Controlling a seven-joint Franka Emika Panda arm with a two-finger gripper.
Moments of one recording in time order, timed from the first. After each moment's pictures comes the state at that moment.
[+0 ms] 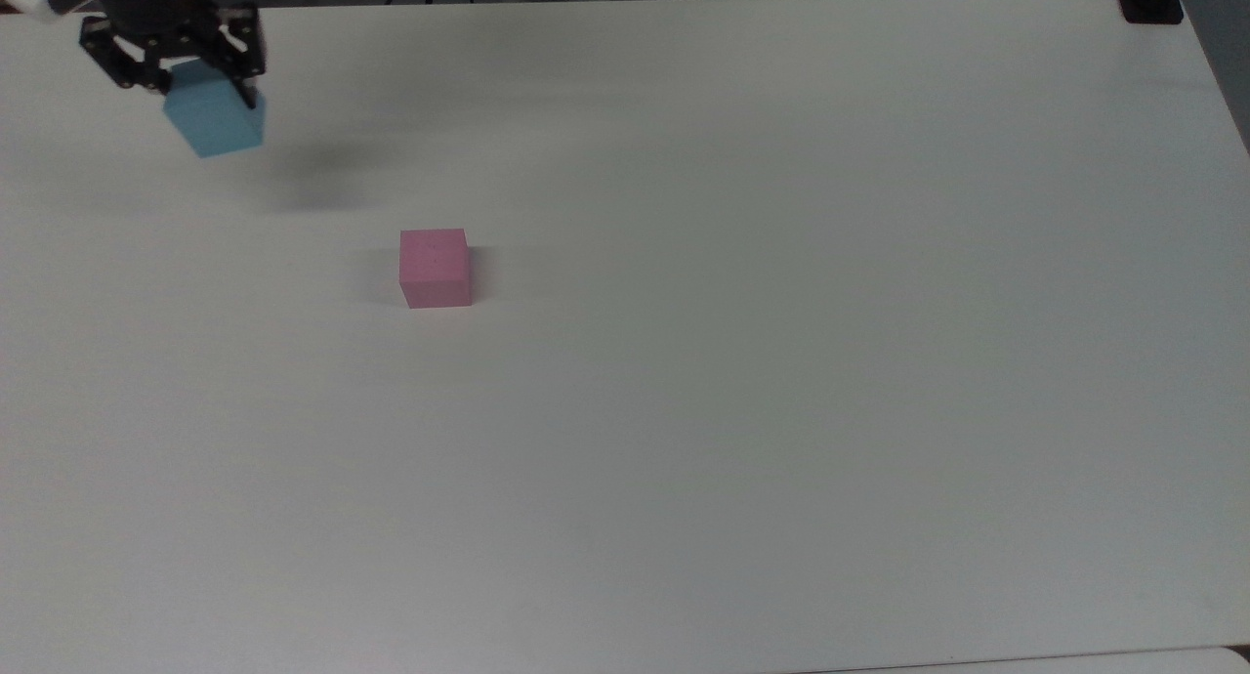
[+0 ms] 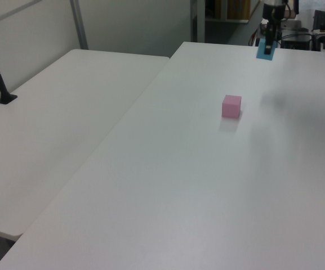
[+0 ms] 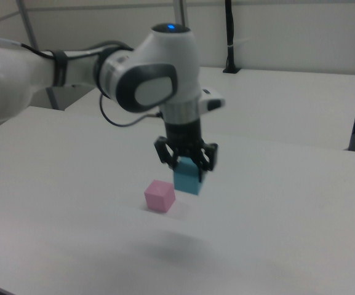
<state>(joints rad) 0.07 0.12 -0.52 -1.77 0.09 1.90 -0.61</state>
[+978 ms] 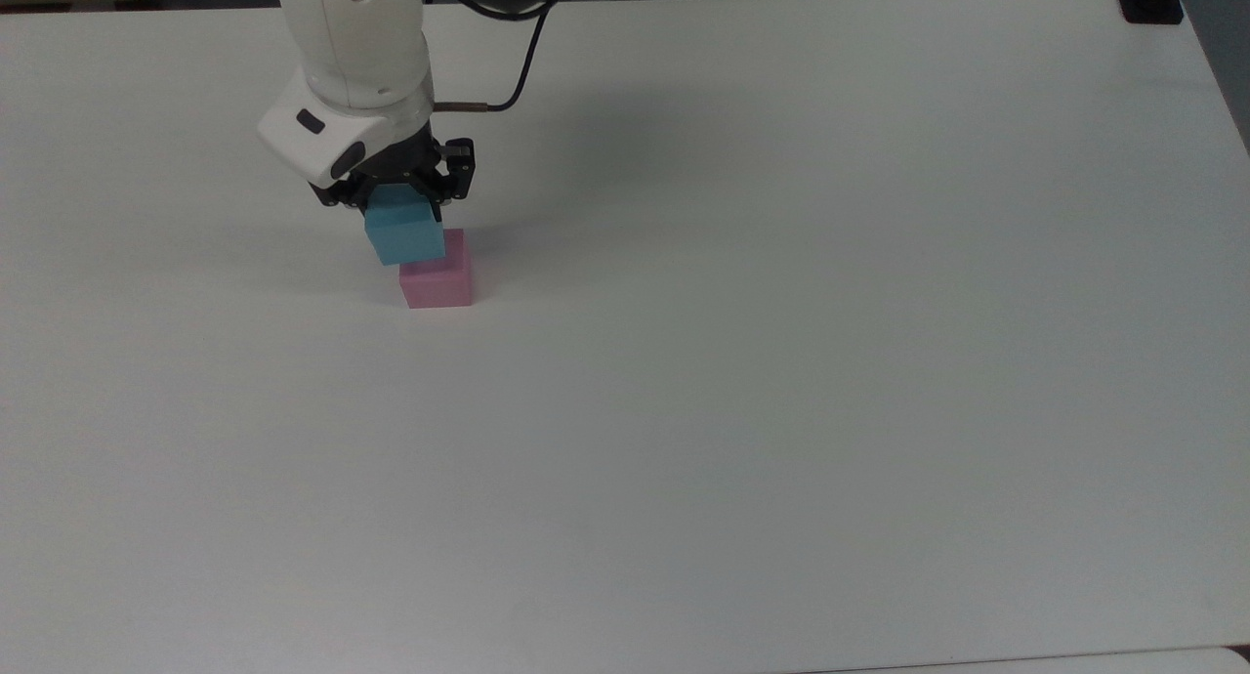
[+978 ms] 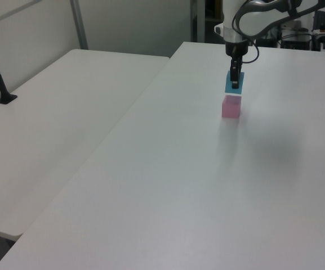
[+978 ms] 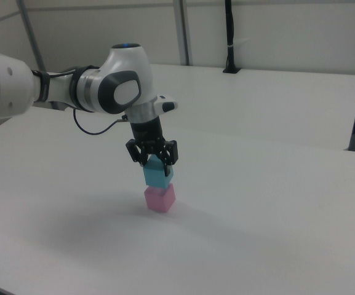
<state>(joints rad) 0.18 0.27 -0.32 -1.76 -0.03 2.00 -0.27</state>
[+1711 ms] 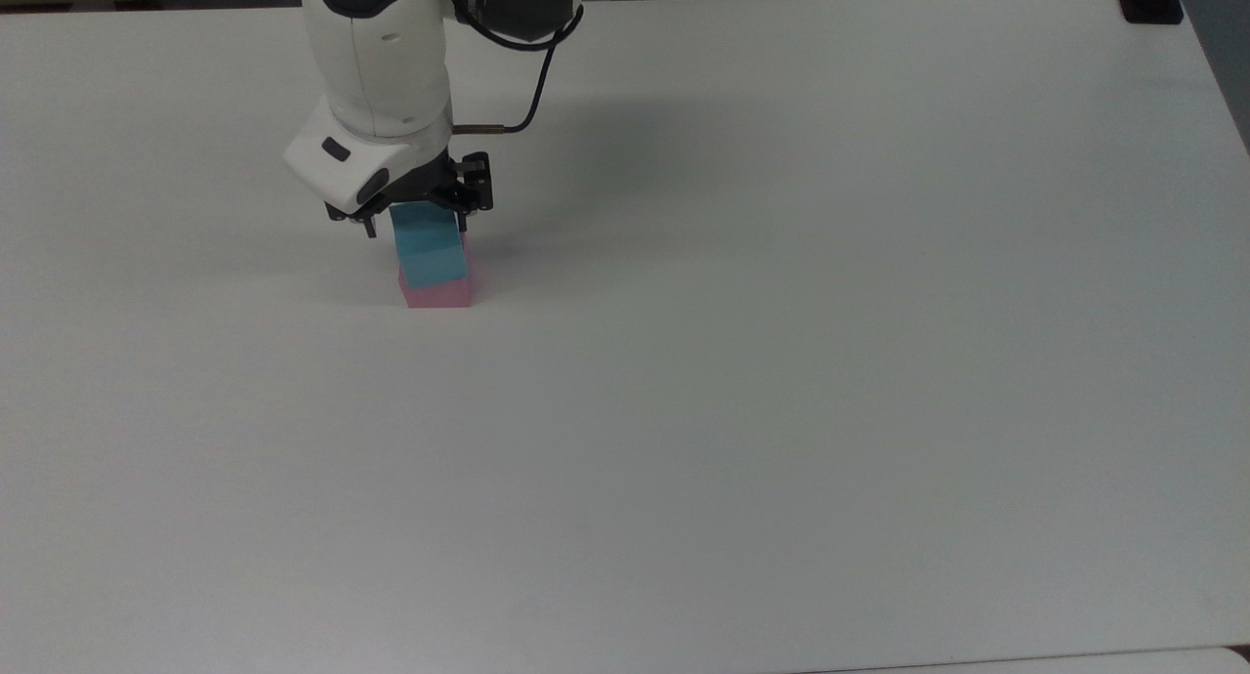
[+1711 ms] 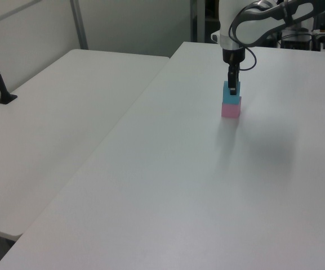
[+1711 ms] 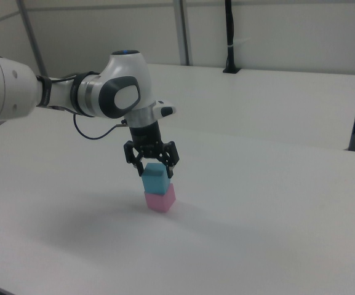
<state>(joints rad) 0.19 0.30 -0.31 -1.76 -0.04 2.01 -0.27</state>
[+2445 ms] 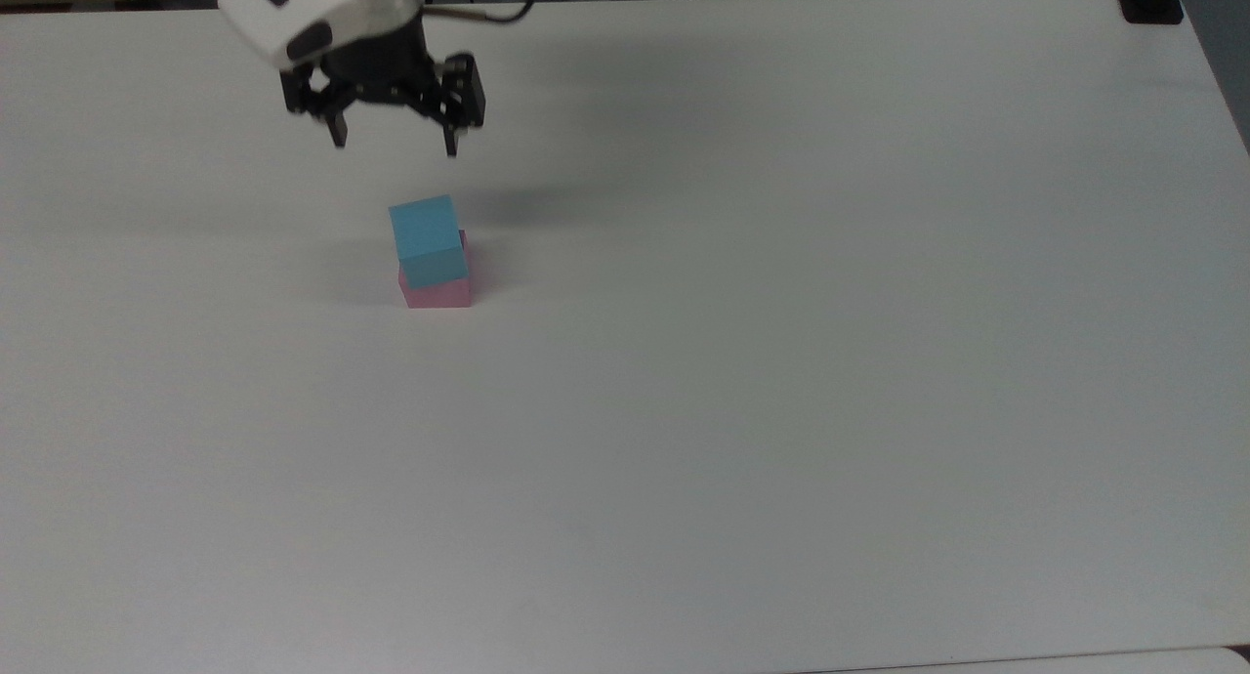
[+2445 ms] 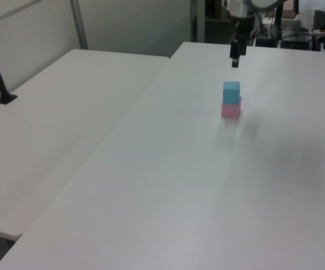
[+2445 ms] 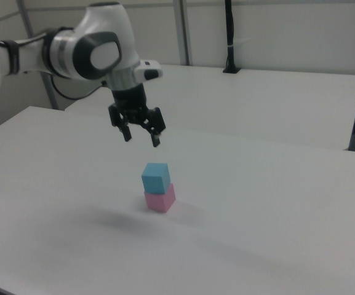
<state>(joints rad) 0.17 0.12 -0.29 -1.72 -0.04 1.87 -0.10</state>
